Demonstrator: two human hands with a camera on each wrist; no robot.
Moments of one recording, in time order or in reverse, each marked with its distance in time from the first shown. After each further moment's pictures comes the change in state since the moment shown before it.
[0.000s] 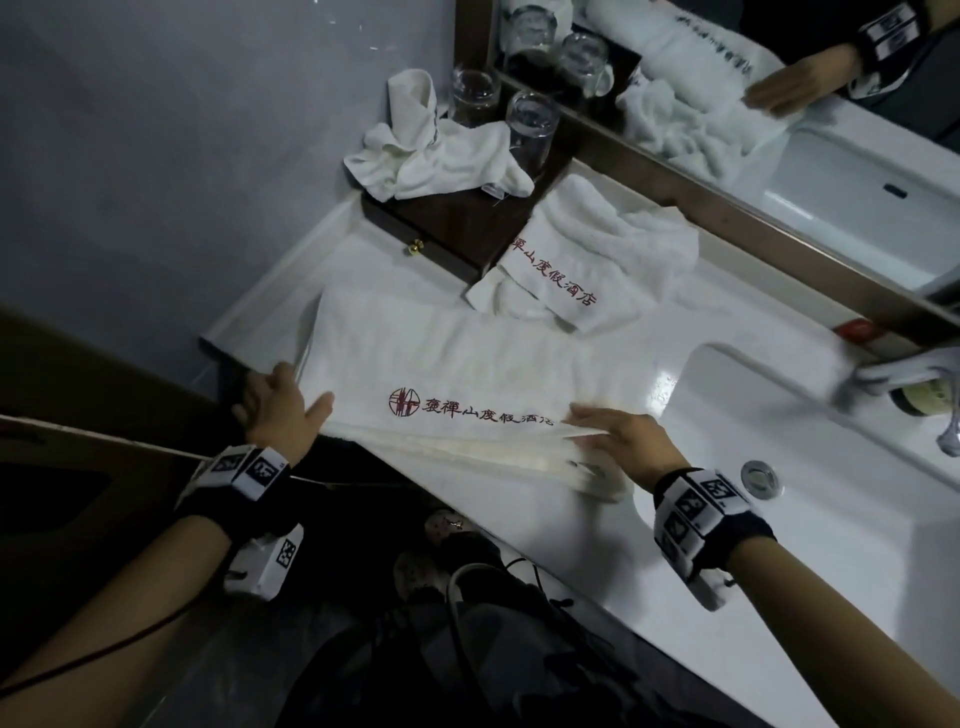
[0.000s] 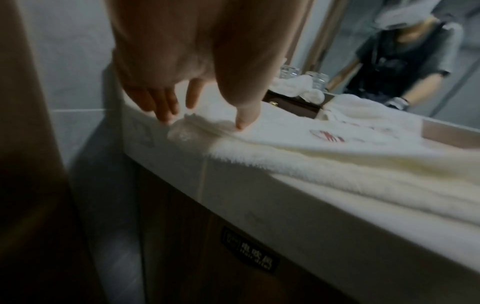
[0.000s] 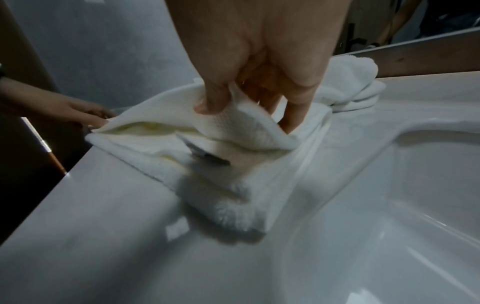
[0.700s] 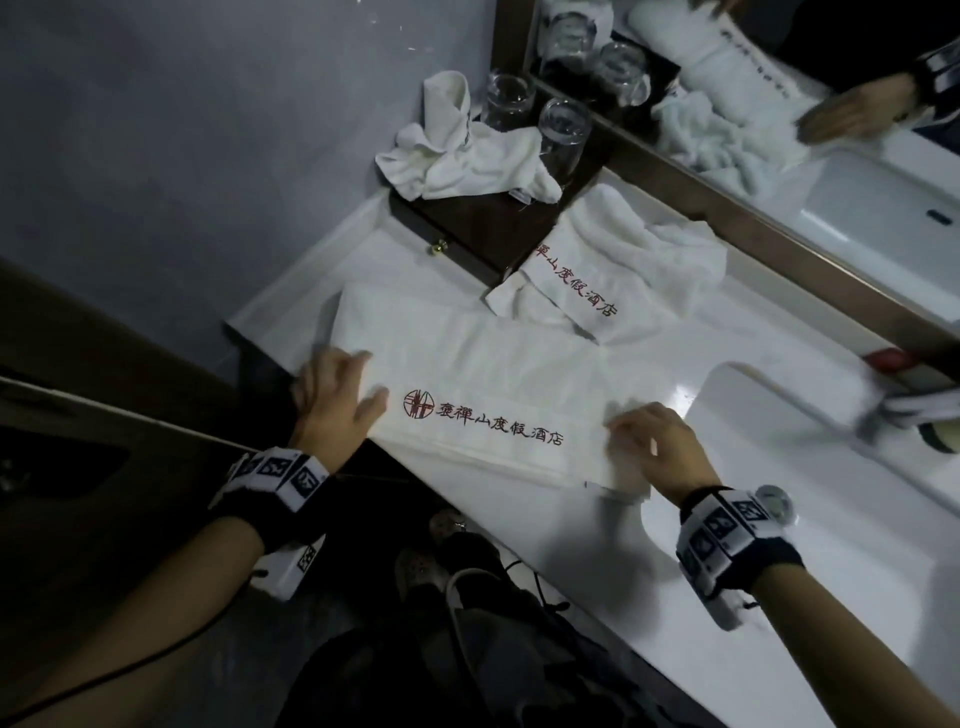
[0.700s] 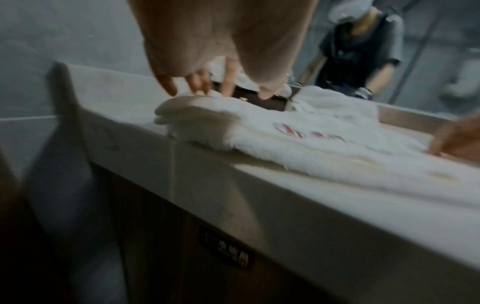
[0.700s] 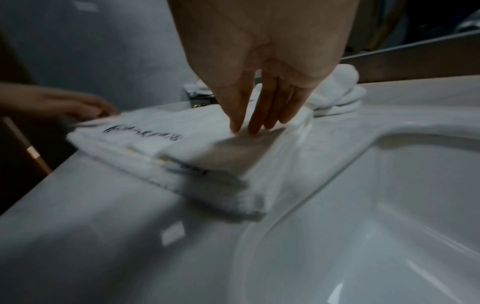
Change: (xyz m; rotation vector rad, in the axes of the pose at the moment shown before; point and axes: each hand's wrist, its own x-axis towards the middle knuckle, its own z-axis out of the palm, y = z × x) left_hand -0.028 0.023 0.009 -0.055 0.138 0.349; right_hand 0.002 0.015 -0.010 -0.080 0.205 -0.112
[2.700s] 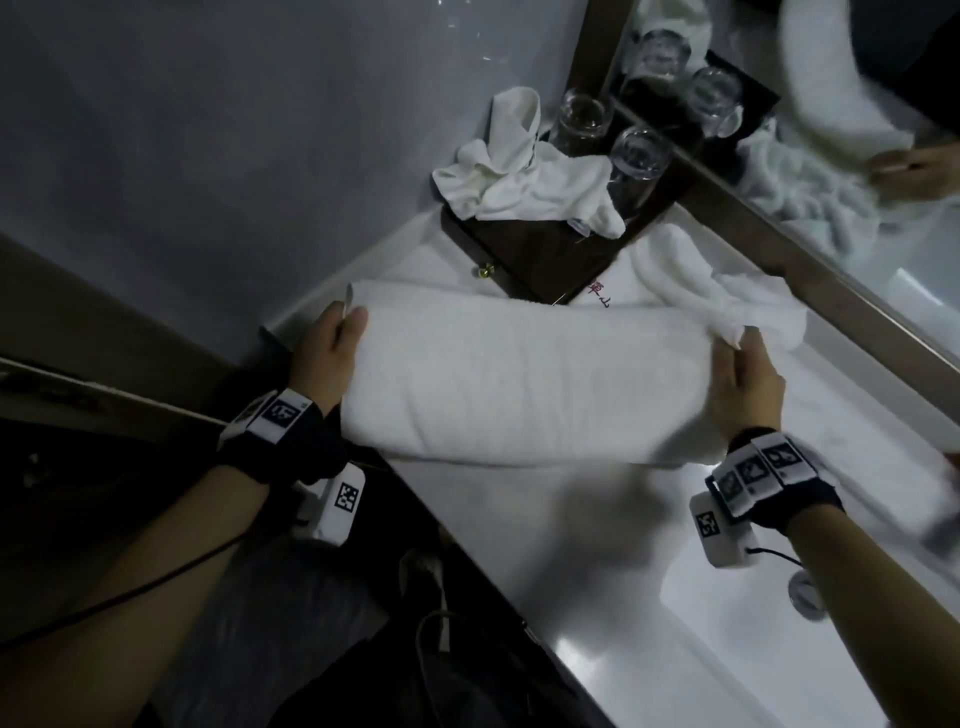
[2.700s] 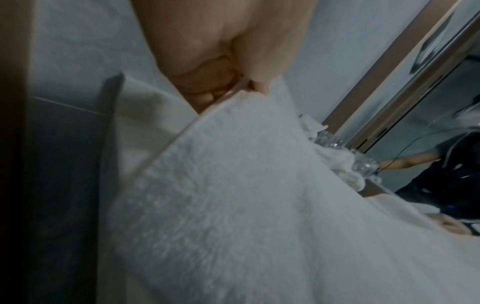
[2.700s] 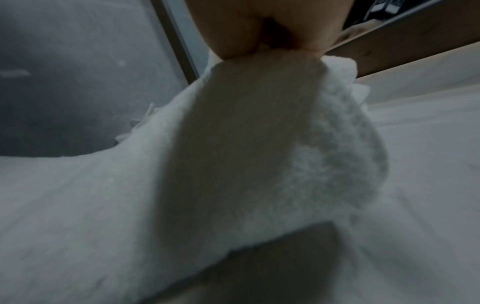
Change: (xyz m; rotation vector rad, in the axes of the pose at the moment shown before) left_hand 0.068 0.000 -0.042 -0.497 0.145 -0.275; right_hand 0.127 -0.005 -0.046 0.222 0.430 0.044
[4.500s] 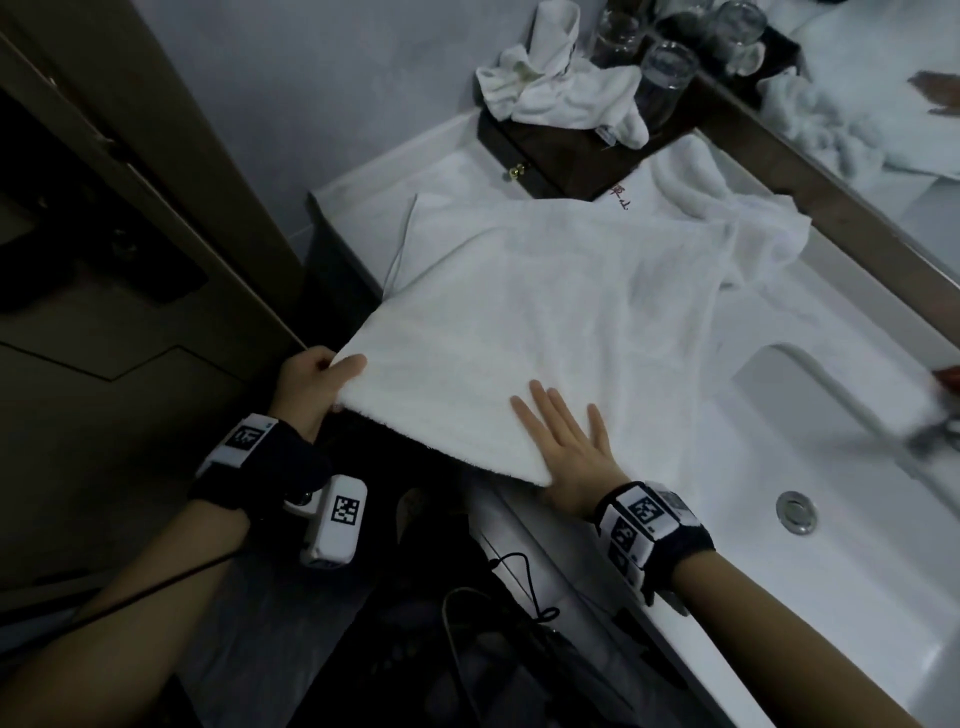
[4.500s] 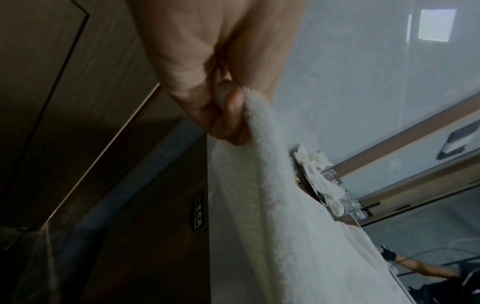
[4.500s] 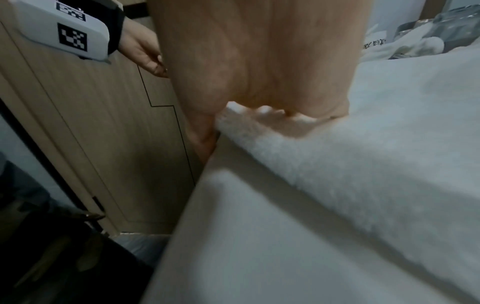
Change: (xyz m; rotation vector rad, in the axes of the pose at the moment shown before) left_hand -0.180 -0.082 -0.008 -0.493 0.052 -0.399; right_hand -0.235 -0.003 0.044 -0.646 -0.953 -0.532
